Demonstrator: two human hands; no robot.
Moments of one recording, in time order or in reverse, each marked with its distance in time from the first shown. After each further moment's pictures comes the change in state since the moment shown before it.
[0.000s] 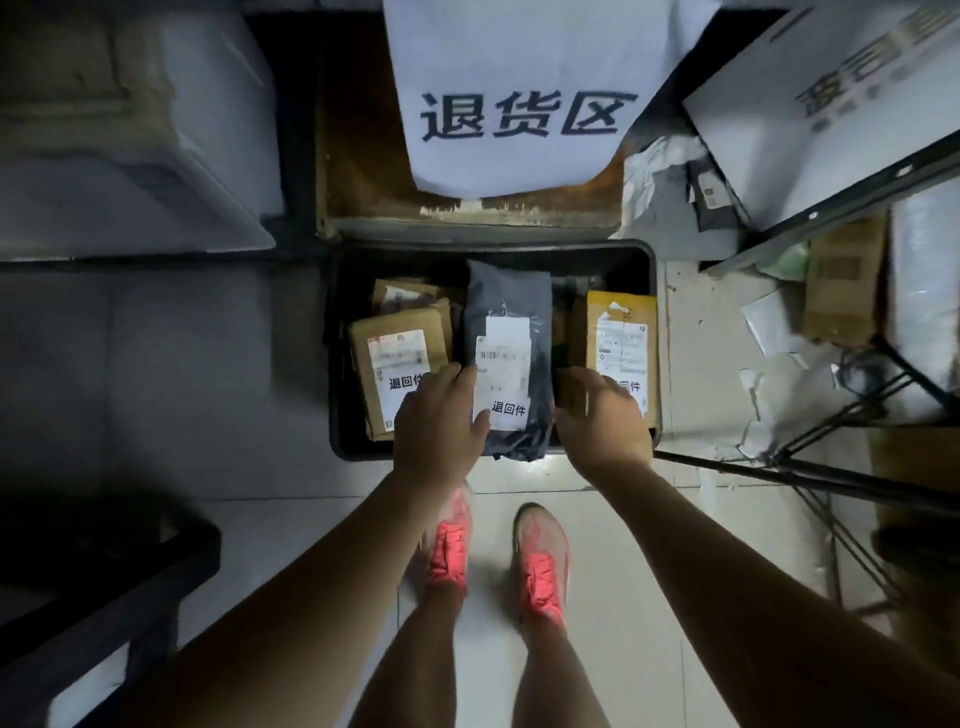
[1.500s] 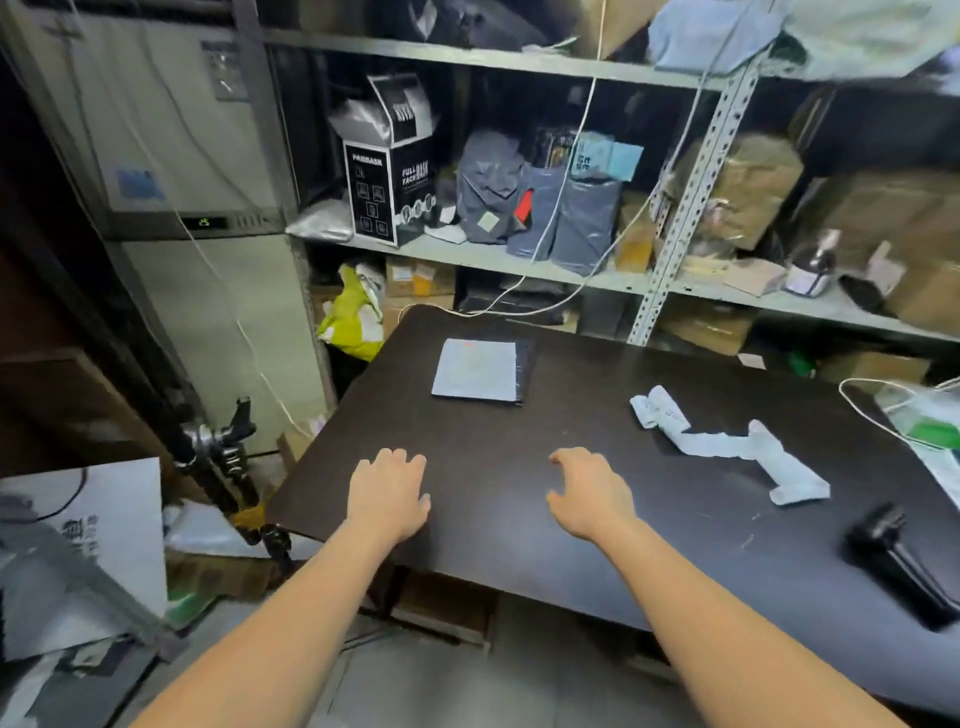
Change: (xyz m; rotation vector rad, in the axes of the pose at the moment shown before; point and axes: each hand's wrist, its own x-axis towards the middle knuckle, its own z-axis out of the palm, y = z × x) left_hand -0.440 0.767 -0.069 0.736 -0.025 1.327; right_hand -0.708 0.474 -0.418 0.233 0.735 0.817
